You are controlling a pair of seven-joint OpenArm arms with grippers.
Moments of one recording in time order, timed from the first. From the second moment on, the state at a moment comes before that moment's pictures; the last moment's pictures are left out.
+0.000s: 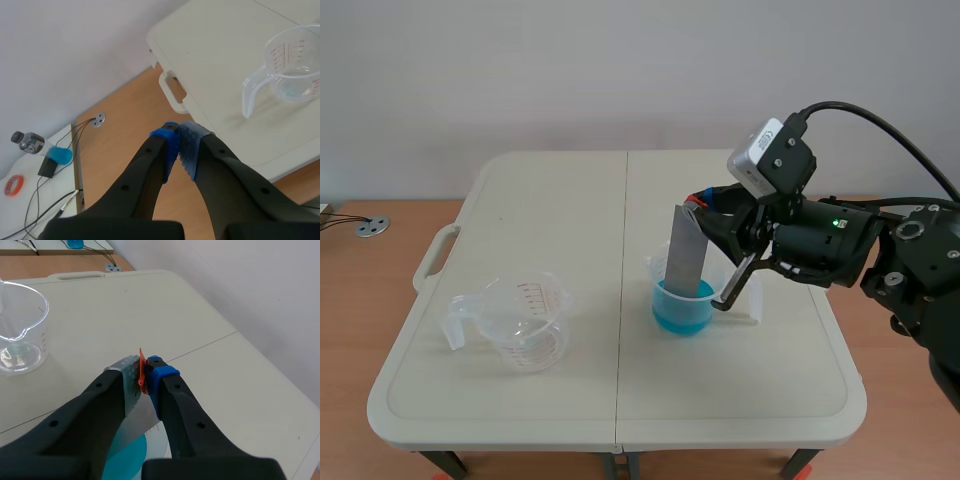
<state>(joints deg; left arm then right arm) 62.3 -25.8 -41.6 110.2 -5.6 -27.7 -25.2 3.9 12.2 -2.8 75.6 -26.8 45.0 27.8</state>
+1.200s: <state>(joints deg) 62.3 -25.8 -41.6 110.2 -5.6 -27.9 -25.2 3.9 12.2 -2.8 75.6 -28.2 45.0 28.8</state>
